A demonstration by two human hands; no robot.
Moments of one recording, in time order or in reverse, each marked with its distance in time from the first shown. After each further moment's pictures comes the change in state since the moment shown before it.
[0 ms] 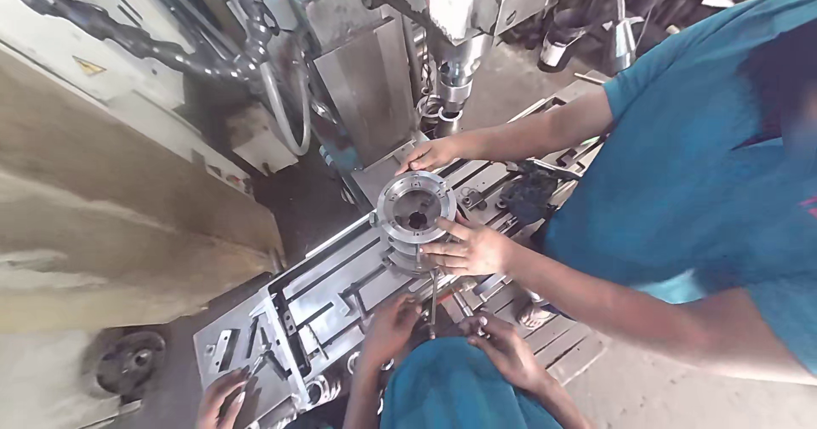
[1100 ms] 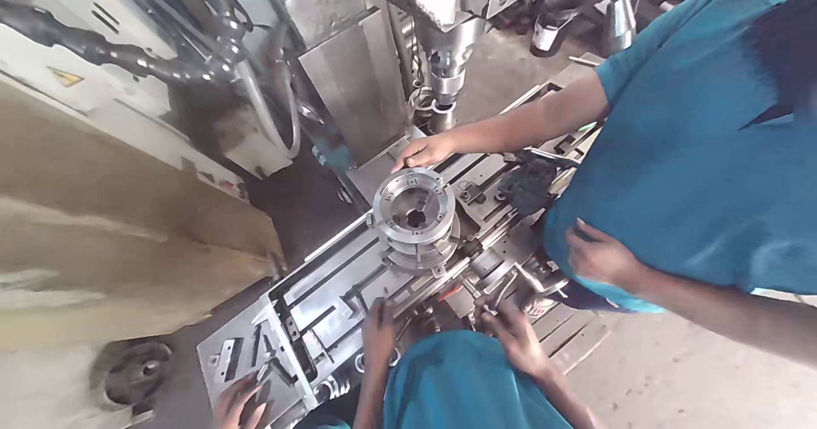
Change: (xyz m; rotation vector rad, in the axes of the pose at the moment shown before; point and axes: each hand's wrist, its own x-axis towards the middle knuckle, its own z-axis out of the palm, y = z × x) left_hand -0.001 -0.047 0.010 -0.005 0.487 -0.134; right_hand 0.005 0.005 0.003 0.169 0.185 0.142
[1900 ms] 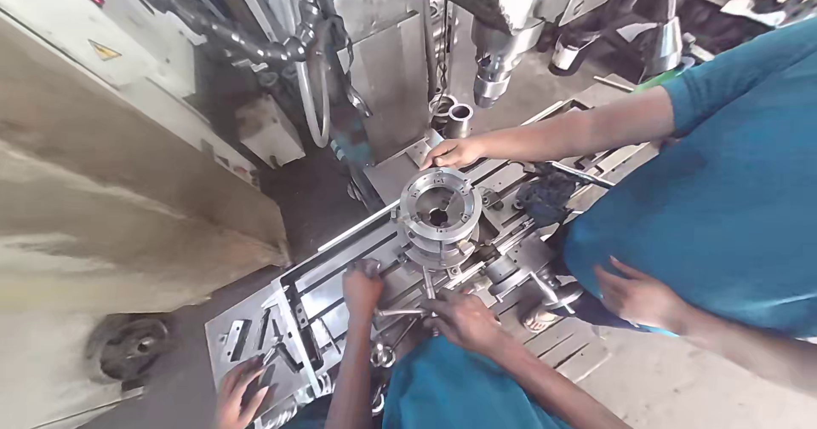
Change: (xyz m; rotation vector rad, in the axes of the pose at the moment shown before) left_hand 0.098 -0.006 -0.045 0.499 0.112 -0.065; right_hand 0.071 -0.051 0.080 -0.818 -0.489 -0.214
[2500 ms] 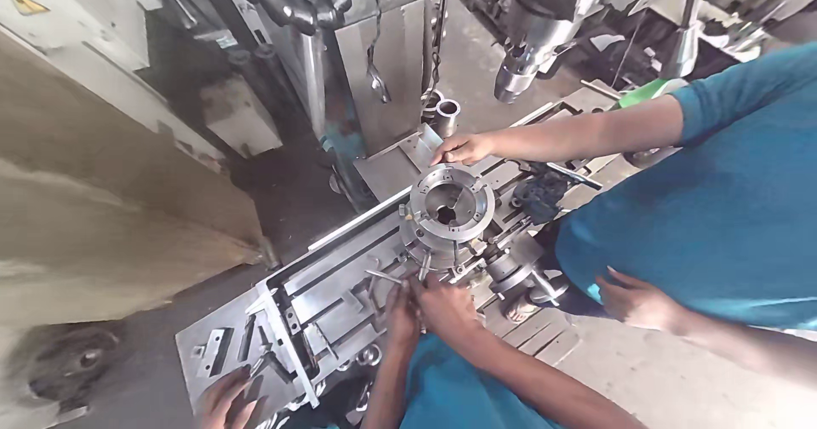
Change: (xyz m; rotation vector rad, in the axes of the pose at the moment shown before) left_hand -0.084 0.044 0.026 -1.607 -0.265 0.034; right_hand 0.065 -0.078 0.002 -0.418 -0.058 0.389
